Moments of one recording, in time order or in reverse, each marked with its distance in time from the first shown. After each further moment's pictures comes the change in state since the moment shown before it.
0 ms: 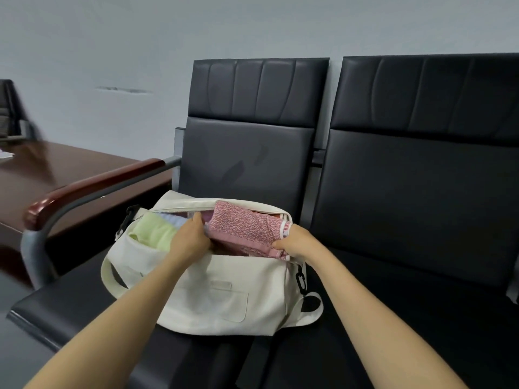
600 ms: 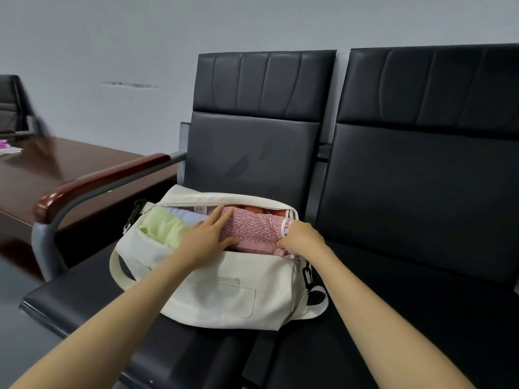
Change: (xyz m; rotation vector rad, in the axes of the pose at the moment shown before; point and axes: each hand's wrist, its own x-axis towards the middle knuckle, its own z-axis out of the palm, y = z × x) left_hand -0.023 0.007 -0.004 0.192 -0.142 0.303; right_hand -0.016 -0.013 0.004 -0.357 0.084 0.034
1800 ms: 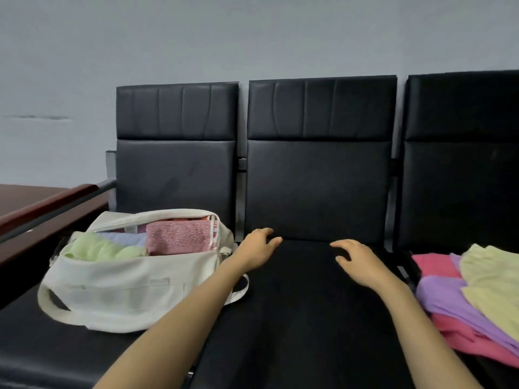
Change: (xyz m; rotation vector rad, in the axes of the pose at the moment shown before) left_hand -0.034 0.260 0.012 -0.403 -0.247 0.209; right_hand -0.168 0.245 -0.103 0.018 0.221 0.040
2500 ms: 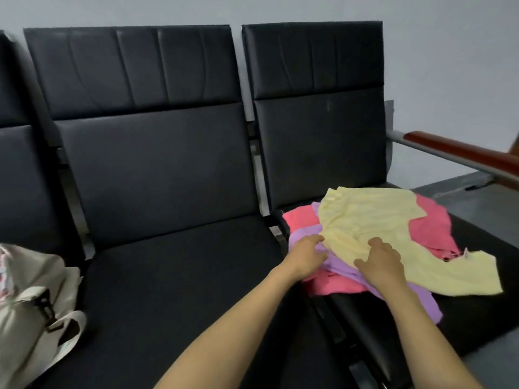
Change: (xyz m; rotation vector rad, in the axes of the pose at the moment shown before) left_hand 0.037 0.238 0.273 -0.219 -0.512 0.378; right_hand -0.116 0.264 -0.034 -0.058 0.317 0.820
